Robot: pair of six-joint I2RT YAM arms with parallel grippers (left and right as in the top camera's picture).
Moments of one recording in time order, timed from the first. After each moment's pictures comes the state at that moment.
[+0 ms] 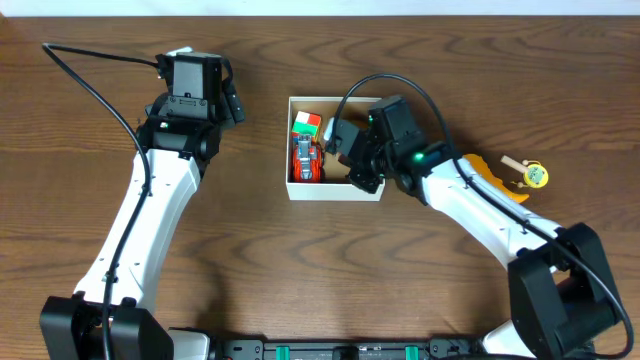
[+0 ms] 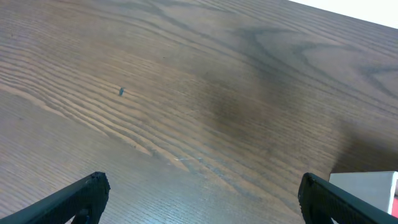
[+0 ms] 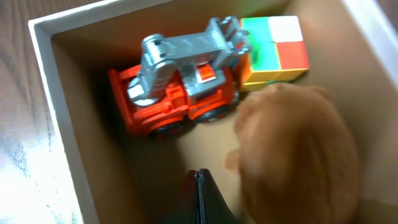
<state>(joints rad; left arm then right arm) -0.15 1.52 1.27 -0.61 -0.37 -0.39 0.51 1.73 1.11 -0.33 -0.33 -0.53</state>
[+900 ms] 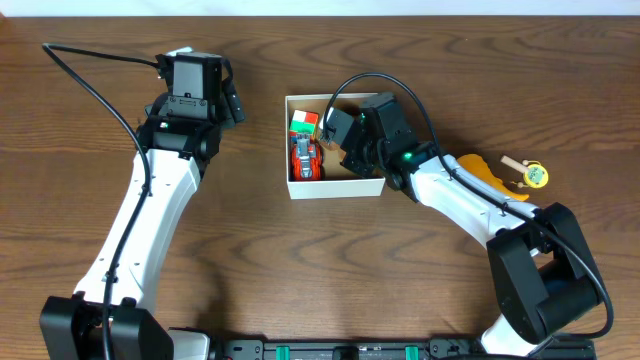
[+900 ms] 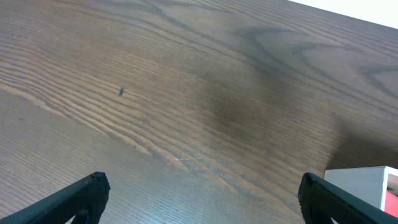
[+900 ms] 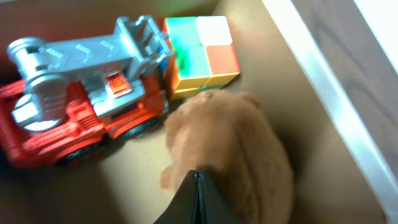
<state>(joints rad) -0.15 1.52 1.27 -0.61 -0.37 -0.39 0.52 1.81 1.11 -0.11 -0.15 -0.57</state>
